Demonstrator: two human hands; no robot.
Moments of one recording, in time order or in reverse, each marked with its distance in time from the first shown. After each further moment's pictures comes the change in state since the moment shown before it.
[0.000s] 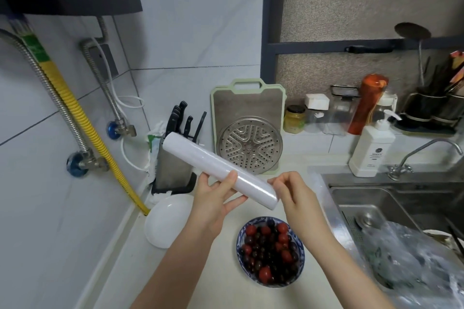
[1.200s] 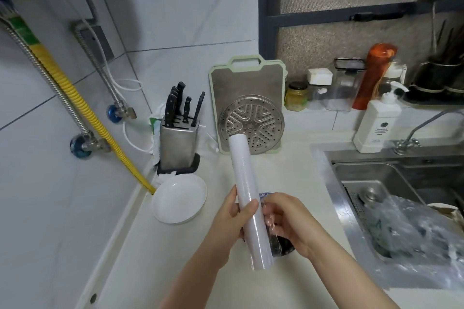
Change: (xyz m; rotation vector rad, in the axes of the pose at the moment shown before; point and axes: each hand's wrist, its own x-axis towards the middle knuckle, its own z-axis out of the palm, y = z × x) left_hand -0.062 -0.058 0.000 0.450 -0.182 -0.126; right_hand -0.039 0.033 0.010 0.722 -0.359 0.635
